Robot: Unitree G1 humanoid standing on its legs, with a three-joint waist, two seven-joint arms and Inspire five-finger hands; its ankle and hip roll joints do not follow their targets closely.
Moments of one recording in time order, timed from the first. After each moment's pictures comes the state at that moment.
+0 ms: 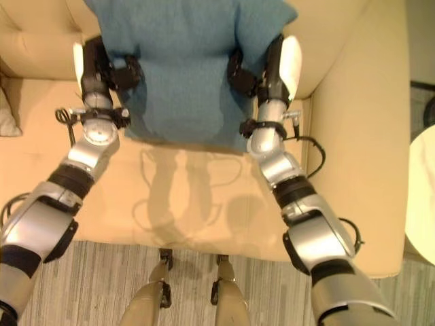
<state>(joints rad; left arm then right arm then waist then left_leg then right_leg) -1.21 0.45 -0.49 0.92 -0.42 -0.23 0.55 -1.11 -0.51 0.43 0.74 0.01 -0.15 -0.65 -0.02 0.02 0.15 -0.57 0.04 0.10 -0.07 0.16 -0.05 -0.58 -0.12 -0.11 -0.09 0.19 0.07</state>
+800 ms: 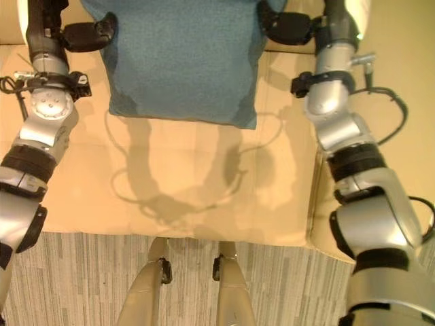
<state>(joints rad) -1.16 0.66 -0.38 0.84 -0.44 -0.34 0.40 -1.18 -0.86 0.46 0.77 0.14 -0.25 -0.50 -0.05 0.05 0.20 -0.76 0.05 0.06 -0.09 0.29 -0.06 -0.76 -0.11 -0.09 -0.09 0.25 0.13</state>
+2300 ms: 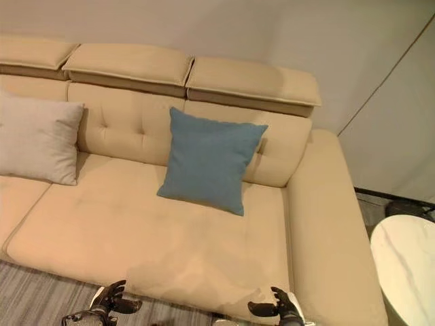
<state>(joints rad) -0.01 0.23 -0.17 1.15 -0.09 -0.15 0.12 -0.02 -0.30 0.14 1.17 -0.03 -0.11 -0.16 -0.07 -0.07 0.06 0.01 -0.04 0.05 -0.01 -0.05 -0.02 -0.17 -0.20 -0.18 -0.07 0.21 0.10</state>
